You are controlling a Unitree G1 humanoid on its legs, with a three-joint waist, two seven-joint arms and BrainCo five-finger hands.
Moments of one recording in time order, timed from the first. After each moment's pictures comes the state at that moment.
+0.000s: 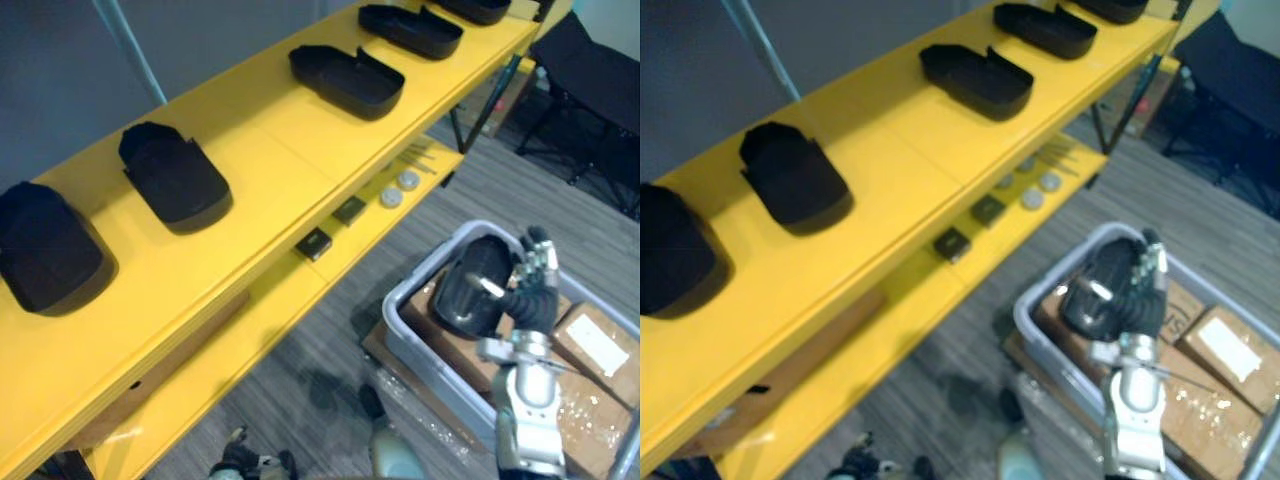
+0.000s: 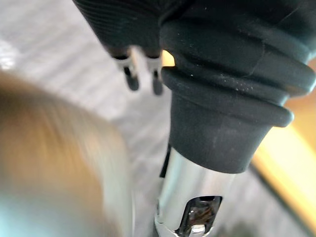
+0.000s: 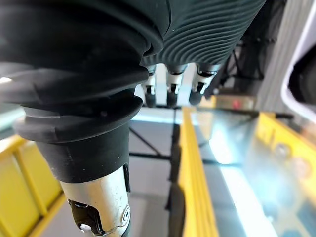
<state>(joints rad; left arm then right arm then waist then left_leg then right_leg) 0.04 0.03 0.25 1.15 0.05 -0.10 0.14 0.06 -0.10 -0.17 -0.13 0.09 -0.25 -0.12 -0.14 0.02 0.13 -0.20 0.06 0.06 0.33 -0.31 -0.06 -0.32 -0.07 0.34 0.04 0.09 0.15</state>
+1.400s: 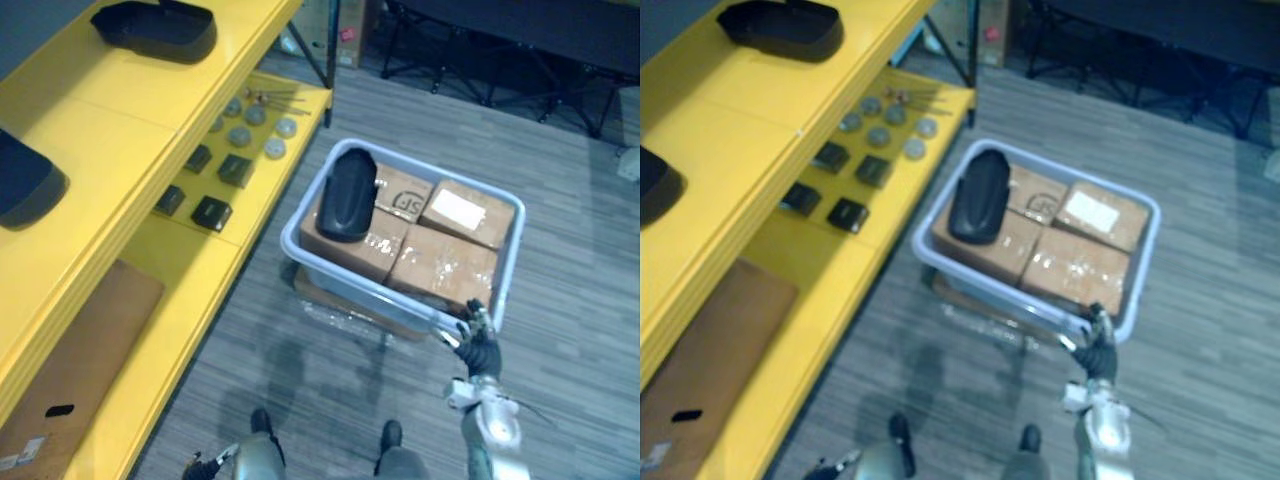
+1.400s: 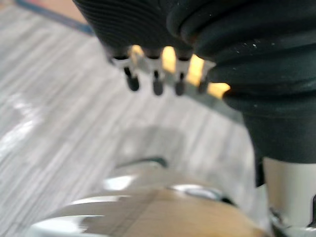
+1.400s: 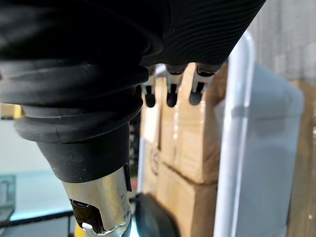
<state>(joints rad) 0.13 0.11 0.13 1.02 0.00 -0.09 0.20 0.17 -0.02 -0.16 0.14 0.19 -0.19 -0.12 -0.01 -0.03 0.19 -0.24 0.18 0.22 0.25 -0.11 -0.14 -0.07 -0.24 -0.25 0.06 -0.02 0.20</state>
